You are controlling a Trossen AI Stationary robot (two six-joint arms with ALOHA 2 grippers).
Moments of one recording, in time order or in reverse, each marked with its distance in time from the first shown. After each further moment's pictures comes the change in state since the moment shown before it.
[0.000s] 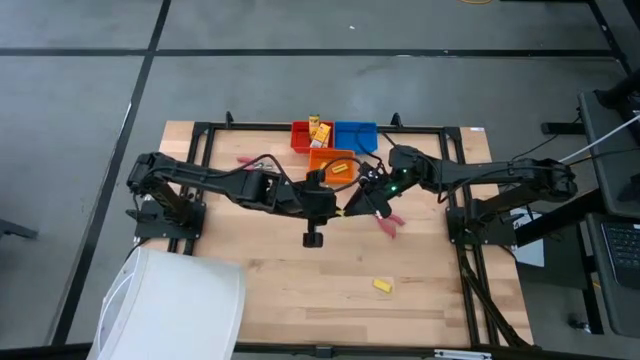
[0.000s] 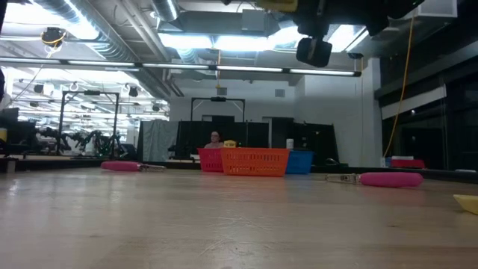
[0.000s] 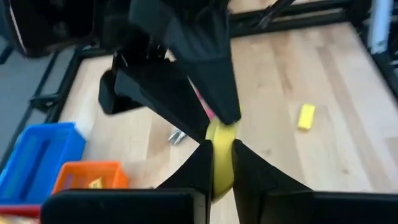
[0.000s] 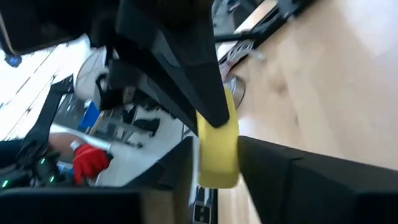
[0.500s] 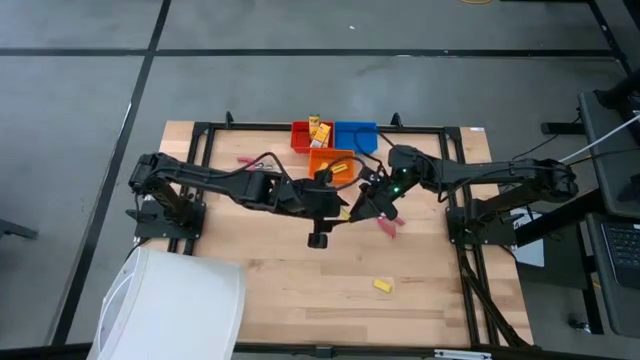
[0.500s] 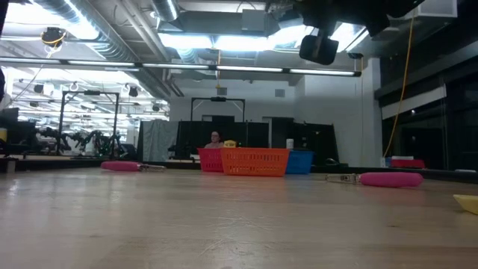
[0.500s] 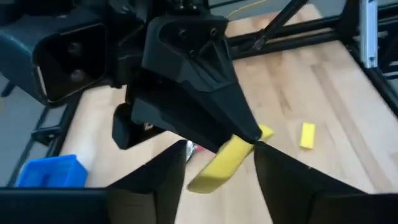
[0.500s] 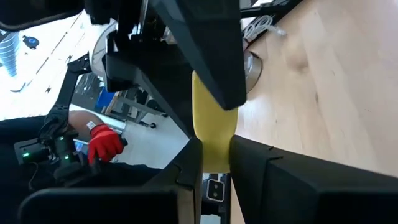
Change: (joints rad) left arm 0.000 0.010 -0.005 0.140 0.019 0.091; right arm -0.009 -0.002 0.001 -0.044 -0.108 -0.016
